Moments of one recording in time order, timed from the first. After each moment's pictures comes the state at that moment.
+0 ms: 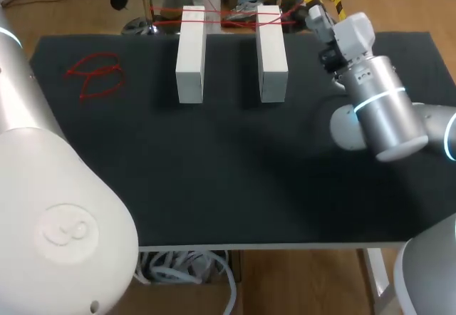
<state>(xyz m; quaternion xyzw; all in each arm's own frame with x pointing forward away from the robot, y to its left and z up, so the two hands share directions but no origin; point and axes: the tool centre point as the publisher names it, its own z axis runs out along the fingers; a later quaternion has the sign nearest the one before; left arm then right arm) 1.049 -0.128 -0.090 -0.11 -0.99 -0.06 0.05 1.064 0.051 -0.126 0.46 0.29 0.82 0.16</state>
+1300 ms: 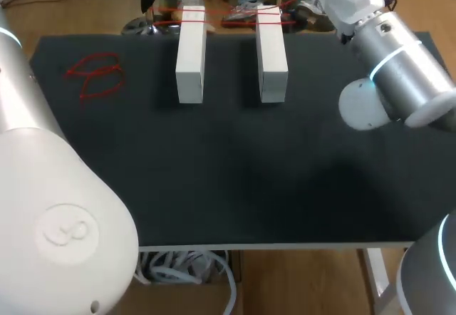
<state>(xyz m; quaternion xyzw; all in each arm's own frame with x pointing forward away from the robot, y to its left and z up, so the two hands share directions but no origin) 1.049 -0.128 -0.090 -0.11 -0.99 -0.06 0.05 1.065 0.053 -0.072 0.21 0.57 0.58 0.54</state>
